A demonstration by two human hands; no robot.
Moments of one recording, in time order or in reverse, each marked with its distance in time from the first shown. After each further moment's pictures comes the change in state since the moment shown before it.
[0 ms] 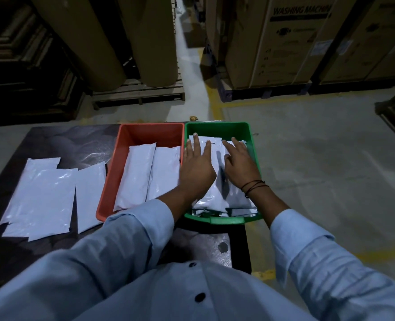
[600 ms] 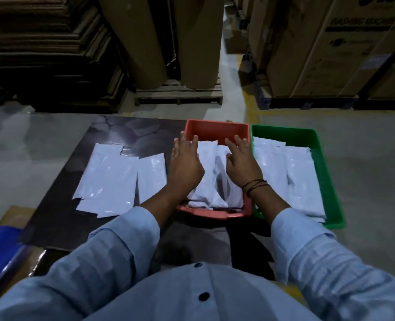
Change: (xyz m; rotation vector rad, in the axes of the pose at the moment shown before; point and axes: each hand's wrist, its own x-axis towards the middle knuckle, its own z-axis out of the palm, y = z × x) left_hand -0.065 -0.187 -0.100 -0.103 0.167 -0.199; right_hand 0.004 -0.162 0.100 -0.046 0.003 -0.140
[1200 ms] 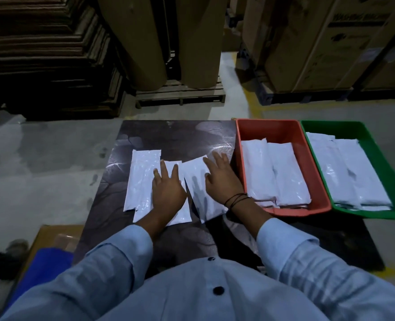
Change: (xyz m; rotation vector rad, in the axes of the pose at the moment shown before) left_hand -0.018 -0.260 -0.050 0.144 -0.177 -0.103; right_hand -0.008 -0.206 0.150 -0.079 -0.133 -0.046
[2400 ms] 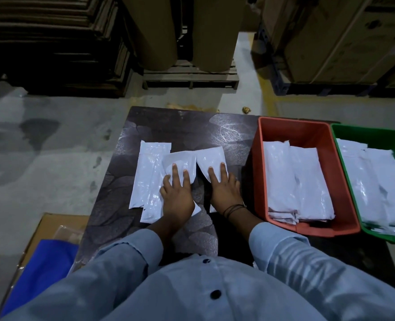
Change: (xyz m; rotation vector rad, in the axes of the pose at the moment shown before) left_hand 0.010 -0.022 0.044 0.140 -0.100 -0.031; right_hand 0.023 0.007 0.081 -0.258 -0.265 0.170
